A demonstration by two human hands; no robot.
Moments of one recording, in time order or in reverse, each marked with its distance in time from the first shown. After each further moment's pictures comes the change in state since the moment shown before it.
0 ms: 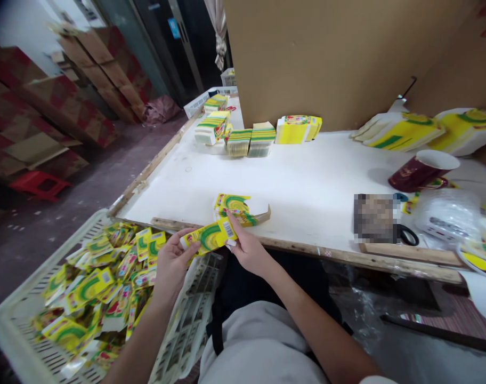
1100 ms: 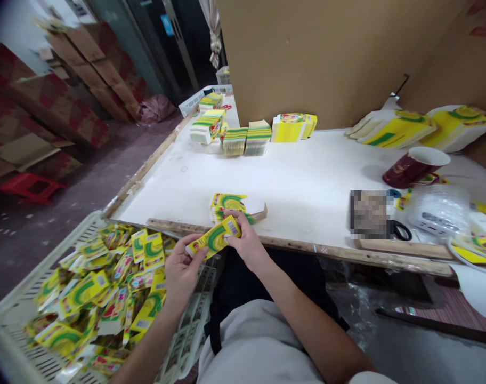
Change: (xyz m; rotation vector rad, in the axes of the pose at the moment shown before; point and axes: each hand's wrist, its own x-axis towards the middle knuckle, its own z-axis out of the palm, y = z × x) left_hand -0.018 -0.008 0.019 0.221 0.007 0.184; right_hand 0.010 -0.005 0.009 0.554 0.247 0.238
